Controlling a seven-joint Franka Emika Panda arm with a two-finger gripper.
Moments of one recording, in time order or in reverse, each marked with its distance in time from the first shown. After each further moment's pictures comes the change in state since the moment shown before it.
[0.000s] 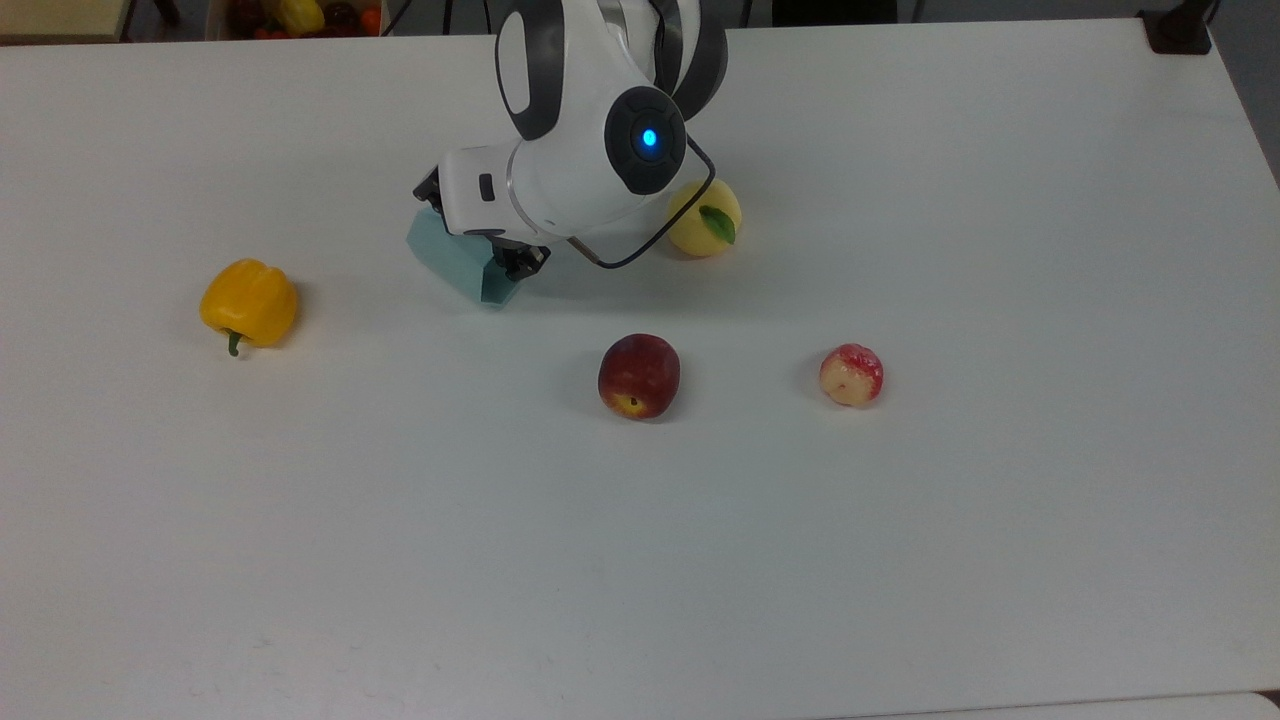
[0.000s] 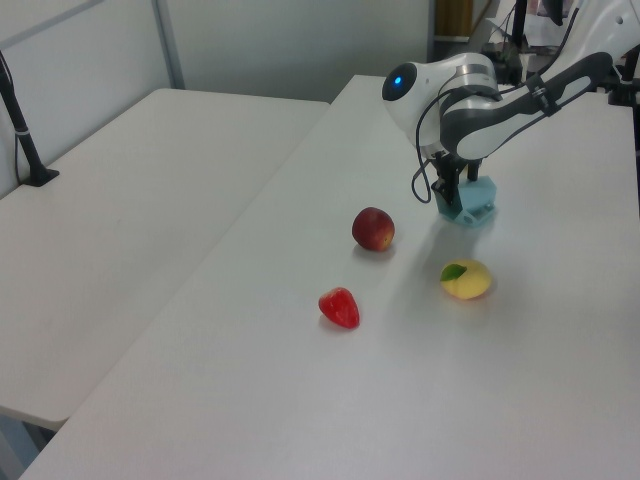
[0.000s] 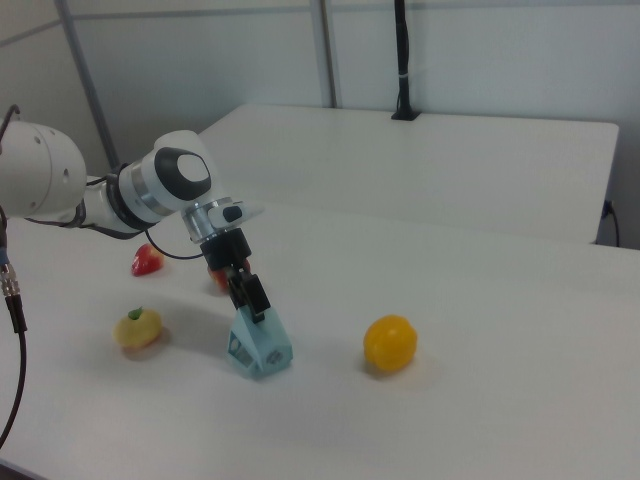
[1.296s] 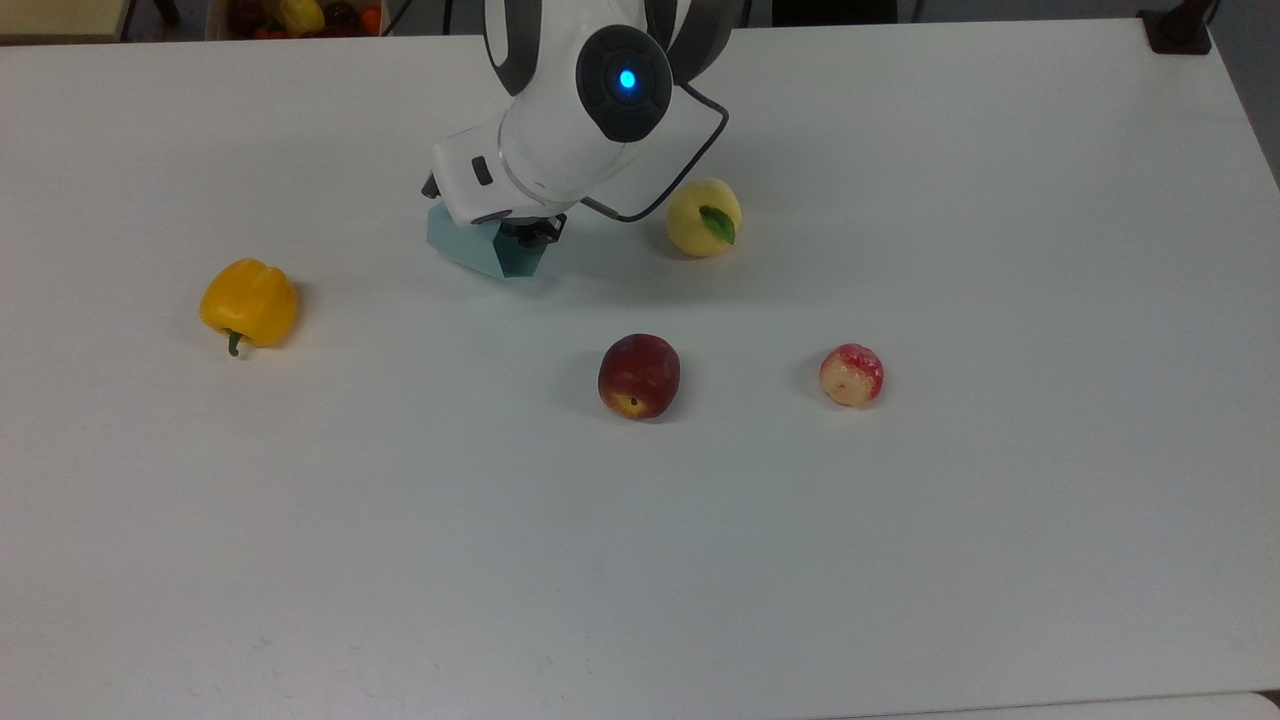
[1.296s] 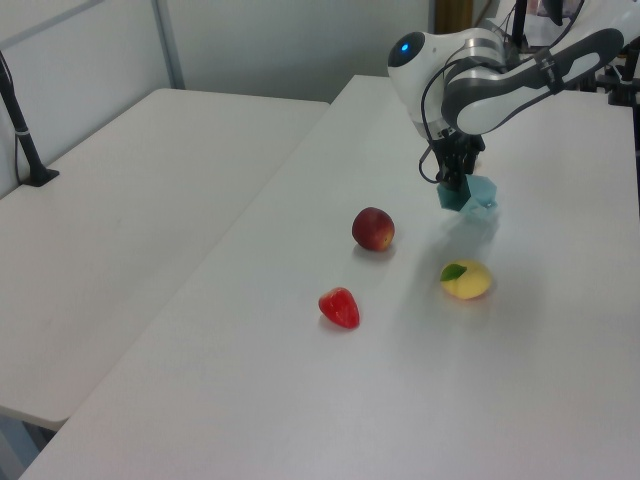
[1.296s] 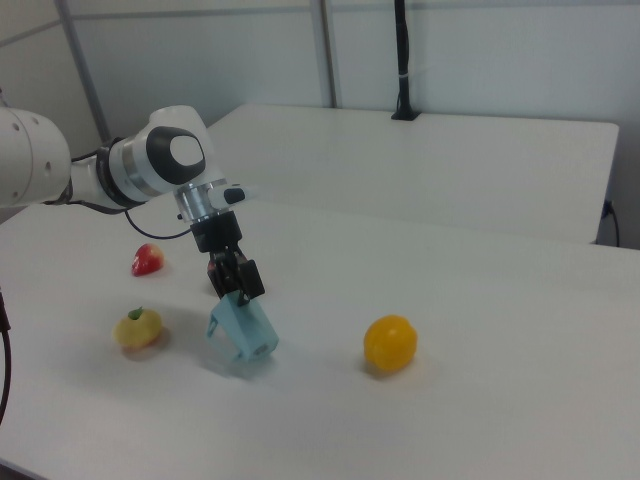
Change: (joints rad) arm -0.009 -0.066 0.000 0.003 0.129 0.002 -0.284
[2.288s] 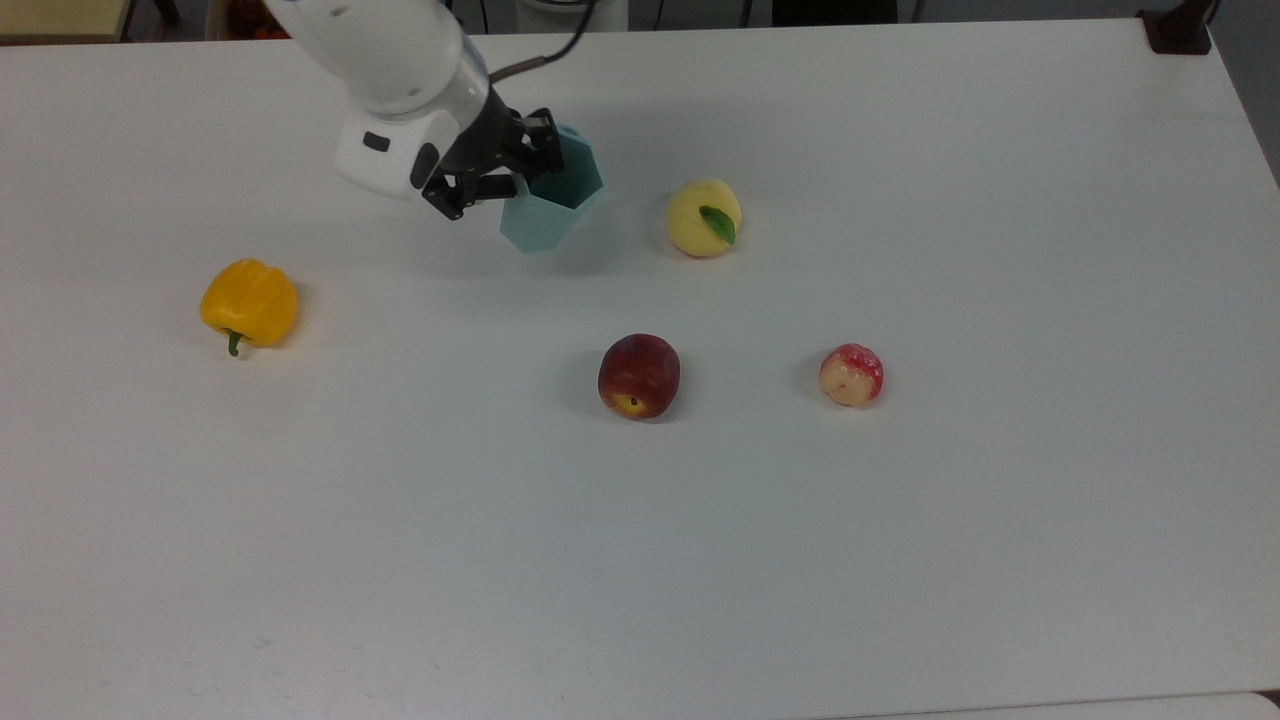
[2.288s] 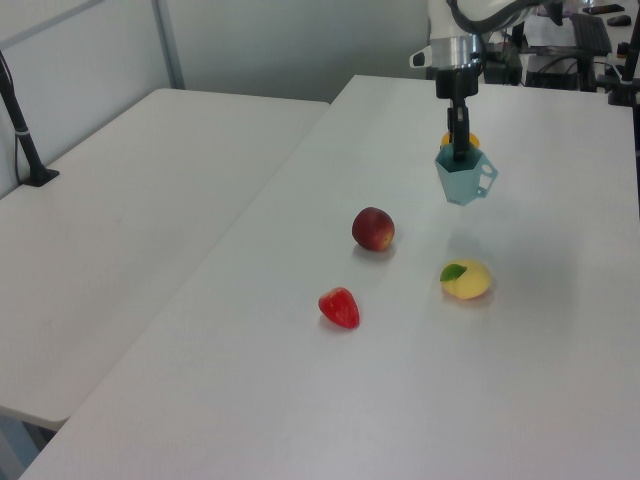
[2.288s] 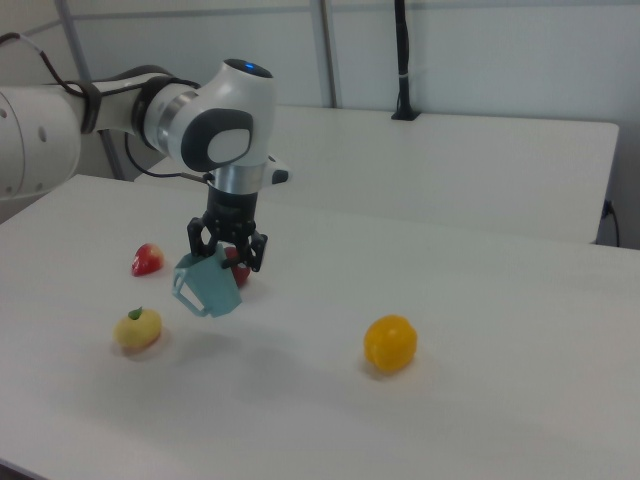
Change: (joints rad) arm -0.201 -0.098 -0.004 0.041 0.662 0.000 -1.057
